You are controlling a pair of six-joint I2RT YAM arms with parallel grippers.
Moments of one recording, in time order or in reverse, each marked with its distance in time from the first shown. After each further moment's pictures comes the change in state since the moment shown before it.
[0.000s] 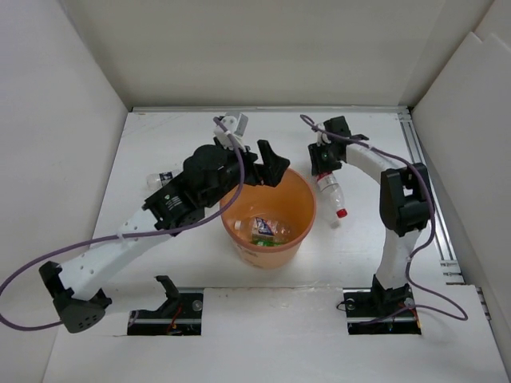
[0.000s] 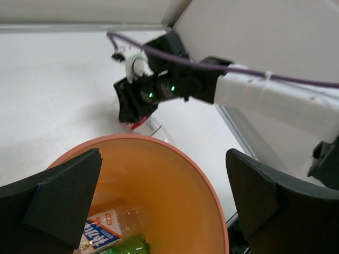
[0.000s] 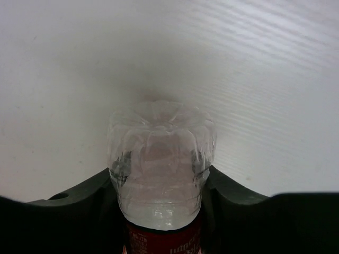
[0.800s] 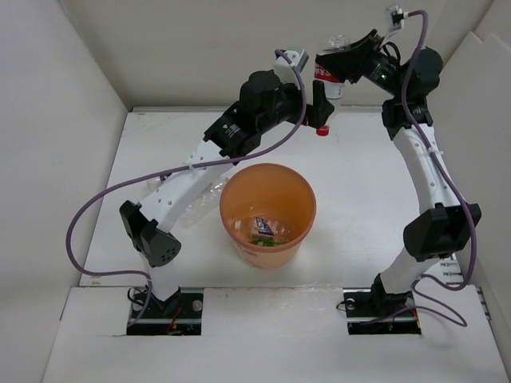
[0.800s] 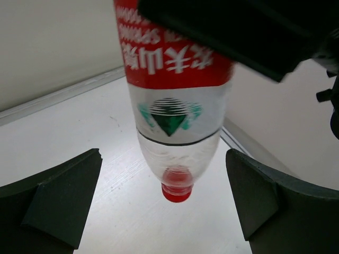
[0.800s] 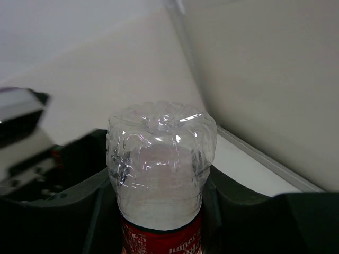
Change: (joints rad) left arm 0.117 0.698 0.797 -0.070 0.233 0.195; right arm -0.166 -0.296 0.385 0.758 -0.724 0.687
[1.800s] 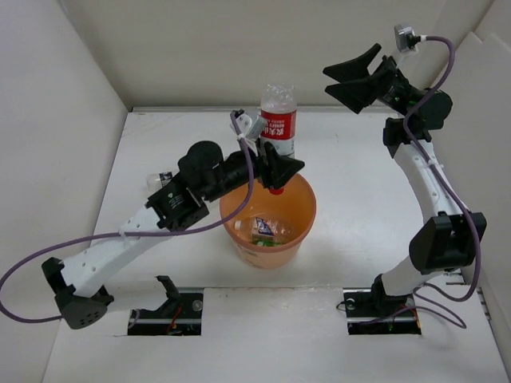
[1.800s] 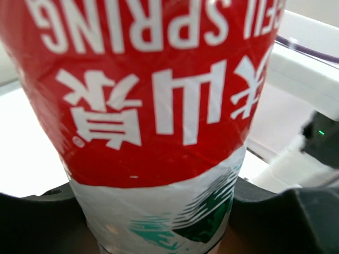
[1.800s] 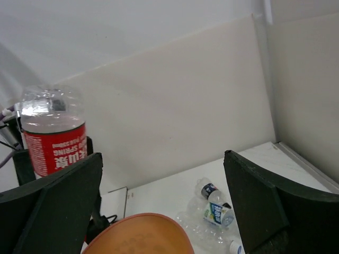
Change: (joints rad) left arm -0.112 -0.585 -0.700 0.242 0.089 -0.012; right arm -0.024 -0.089 -0.269 0.737 -0.181 0.544
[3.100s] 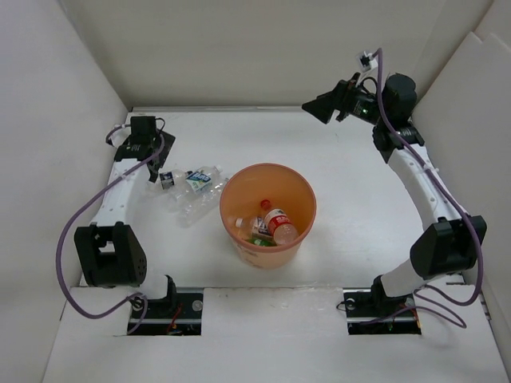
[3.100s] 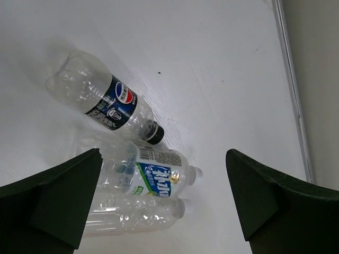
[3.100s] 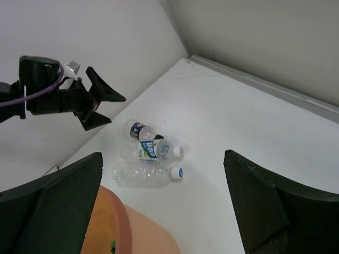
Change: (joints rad) left arm 0.919 0.249 -0.082 -0.505 -0.385 -0.712; right arm 0.069 -0.056 -0.040 -0.913 0.228 -0.745
